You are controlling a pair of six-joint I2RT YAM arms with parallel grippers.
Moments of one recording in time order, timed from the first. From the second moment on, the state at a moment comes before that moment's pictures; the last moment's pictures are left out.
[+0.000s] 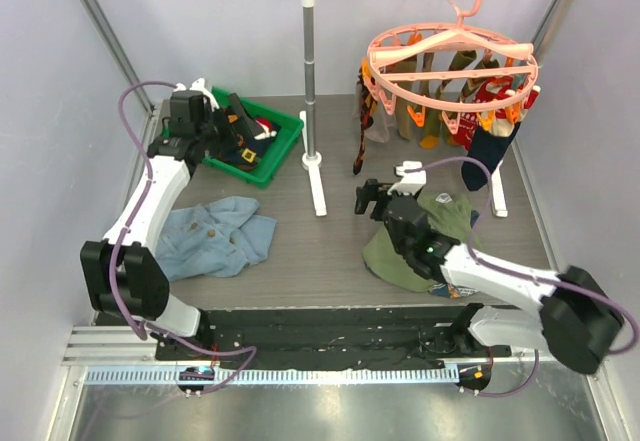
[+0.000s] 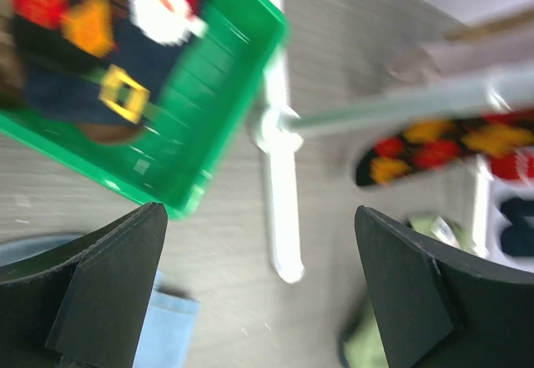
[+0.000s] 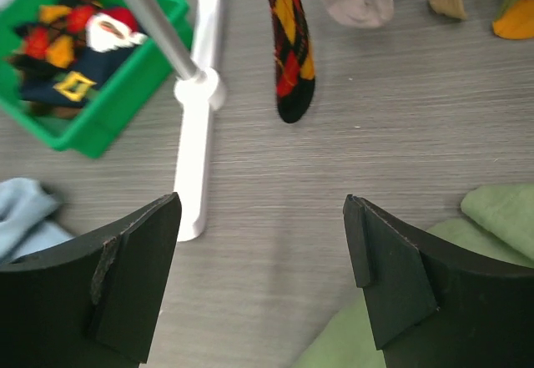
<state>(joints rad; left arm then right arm) -0.12 1.52 1.38 -0.42 0.19 -0.55 0.79 1.11 0.54 0.36 0.59 0.41</state>
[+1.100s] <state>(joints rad) -0.17 1.30 1.12 -0.39 0.43 -0.58 0.65 1.92 1.07 0.79 0.89 0.05</state>
